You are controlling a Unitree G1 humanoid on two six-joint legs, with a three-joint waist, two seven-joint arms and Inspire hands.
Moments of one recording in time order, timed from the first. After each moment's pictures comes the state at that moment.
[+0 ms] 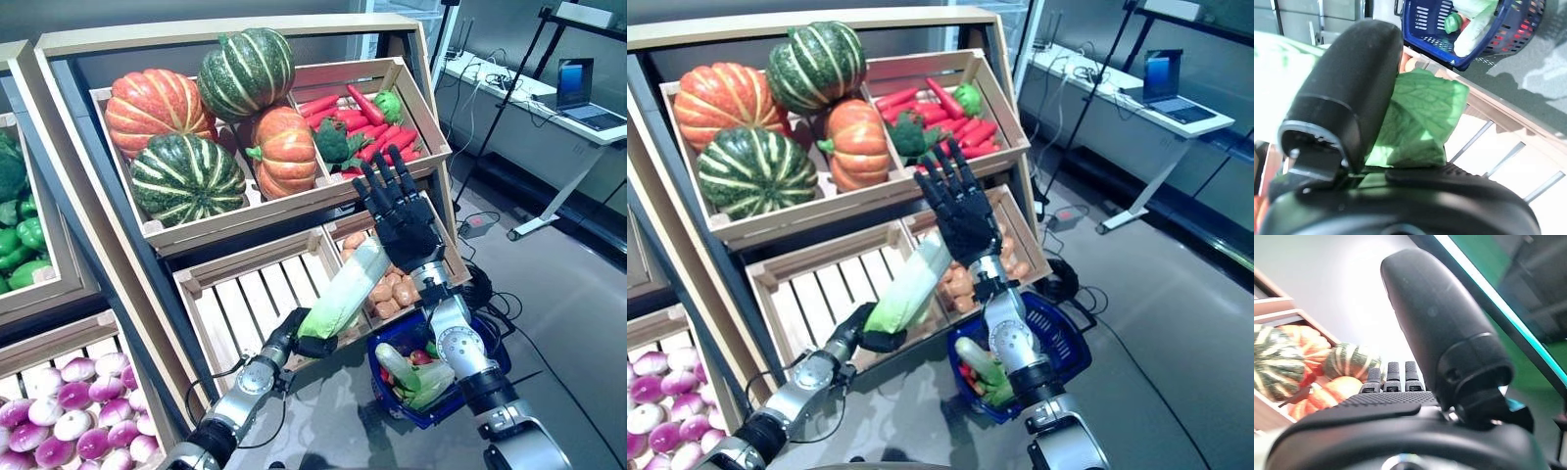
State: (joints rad) left arm -0.17 0.34 -0.46 0.60 -0.18 -0.11 0.04; right arm -0.39 -0.21 0.25 0.27 1.29 -0.14 0.38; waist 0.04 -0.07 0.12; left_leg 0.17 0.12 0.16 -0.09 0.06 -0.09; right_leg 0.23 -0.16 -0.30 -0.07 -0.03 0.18
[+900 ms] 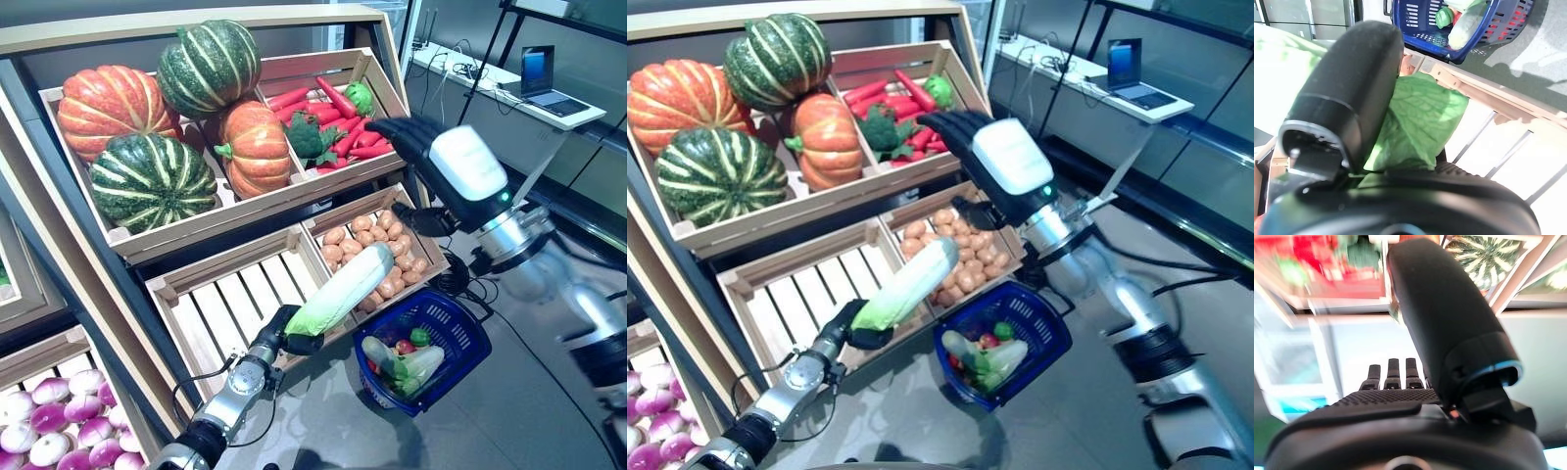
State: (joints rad) left arm -0.16 0.38 -0.45 0.59 -0.16 -0.11 0.10; right arm -0.57 -0.92 0.34 -0.10 -0.51 -0.32 -0.19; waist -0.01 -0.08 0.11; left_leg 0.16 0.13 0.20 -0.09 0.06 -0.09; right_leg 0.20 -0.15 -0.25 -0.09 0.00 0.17
